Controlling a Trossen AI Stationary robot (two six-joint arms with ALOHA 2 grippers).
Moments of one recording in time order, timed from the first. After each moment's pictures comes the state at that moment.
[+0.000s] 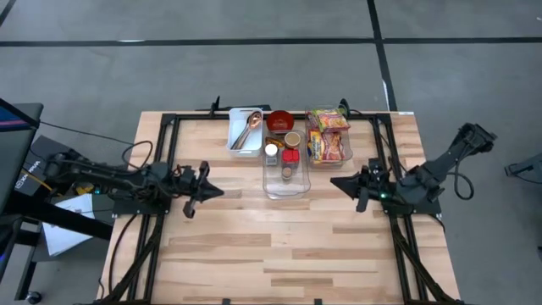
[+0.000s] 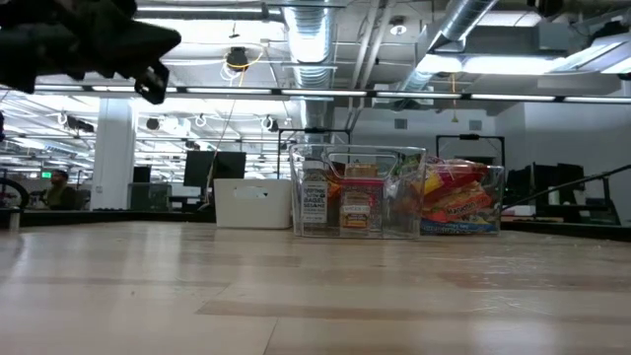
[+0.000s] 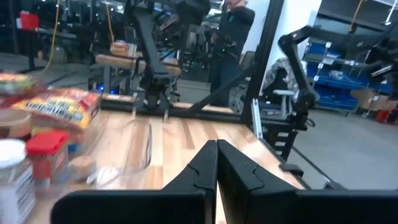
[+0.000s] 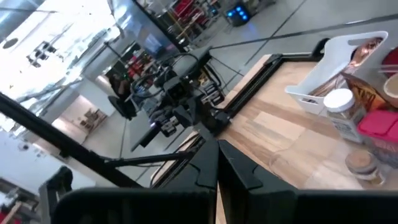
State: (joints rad) left arm -0.08 0.61 0.10 0.58 0.08 -0.17; right arm 0.62 0.86 0.78 -0.10 0.89 0.89
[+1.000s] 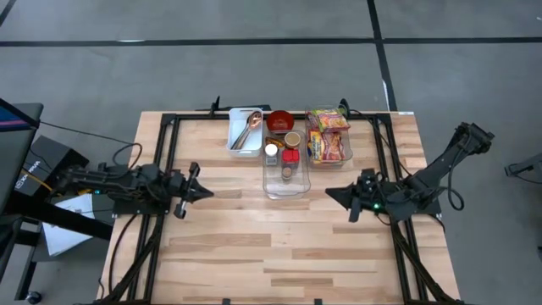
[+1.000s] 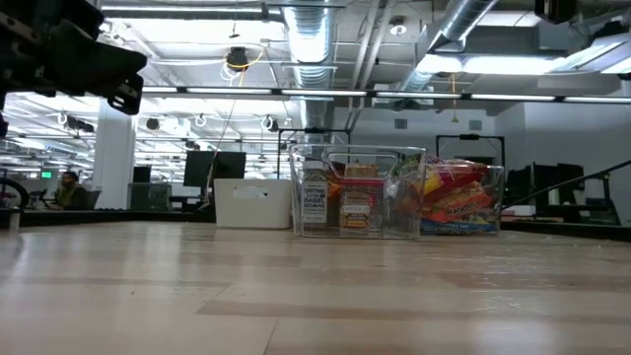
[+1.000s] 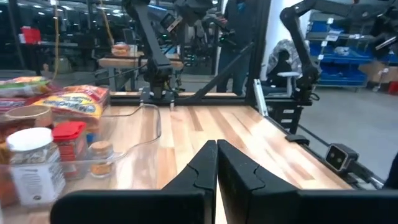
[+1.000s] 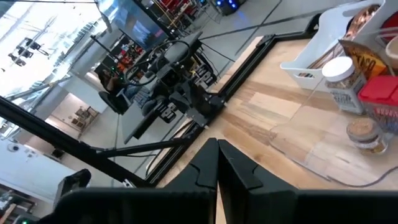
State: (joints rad) left arm -0.08 0.16 0.01 0.18 0.09 -0.05; right arm 0.68 0.98 0.78 -0.10 0.95 1.04
